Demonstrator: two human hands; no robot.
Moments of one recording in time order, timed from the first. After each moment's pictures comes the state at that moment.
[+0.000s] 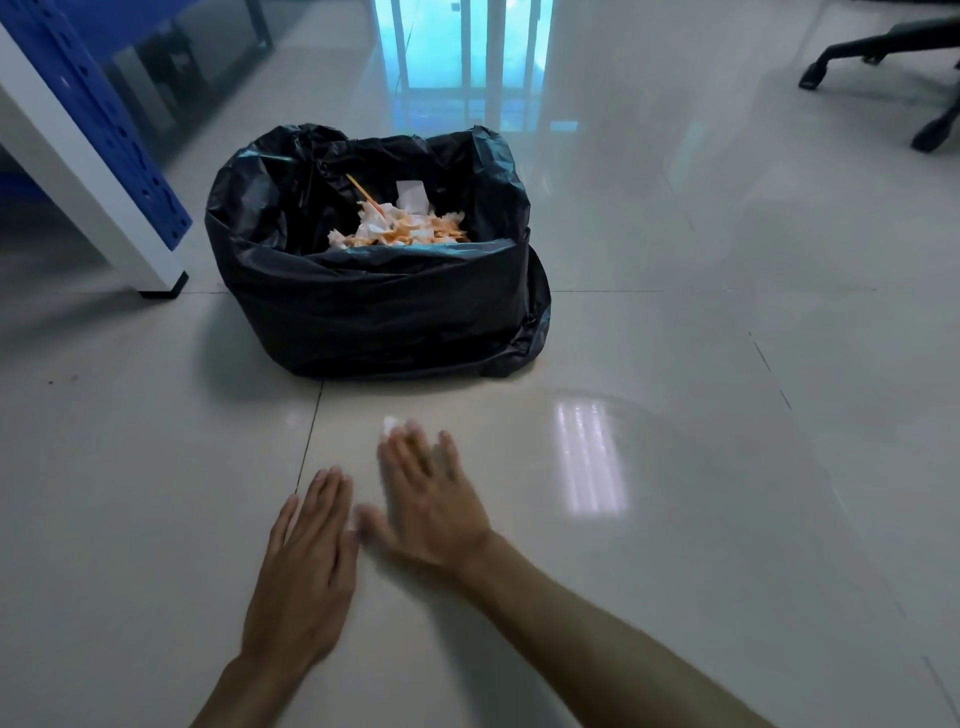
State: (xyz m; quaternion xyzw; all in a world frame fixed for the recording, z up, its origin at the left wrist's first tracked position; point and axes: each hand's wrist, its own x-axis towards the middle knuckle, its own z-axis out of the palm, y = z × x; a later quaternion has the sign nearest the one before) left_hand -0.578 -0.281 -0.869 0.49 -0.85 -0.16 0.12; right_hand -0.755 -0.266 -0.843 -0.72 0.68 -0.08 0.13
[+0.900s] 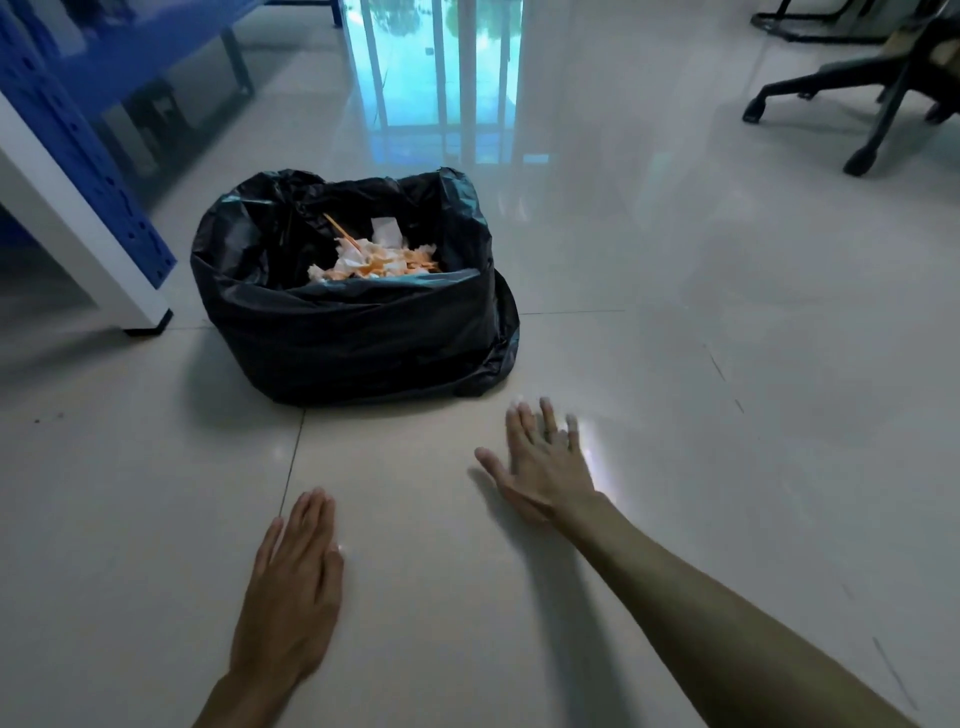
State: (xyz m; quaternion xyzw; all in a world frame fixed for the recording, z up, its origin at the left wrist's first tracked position) left_hand -0.580 -0.278 -0.870 0.49 -0.85 -0.14 0.12; right_hand -0.893 -0.238 -0.833 -0.56 0.82 -0.02 0.15
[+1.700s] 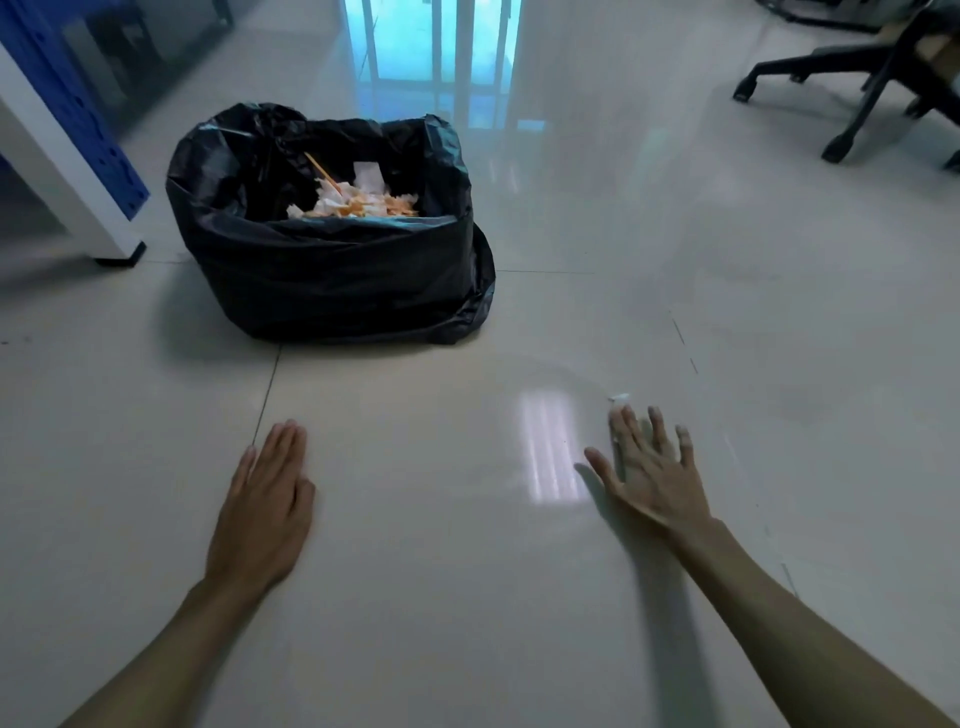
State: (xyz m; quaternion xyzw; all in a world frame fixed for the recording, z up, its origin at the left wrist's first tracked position) left_hand -0.578 -0.275 -0.873 0.49 -0.86 -0.11 0.10; right_hand -0.978 -0.082 -0.835 -0.50 0.86 0.03 0.10
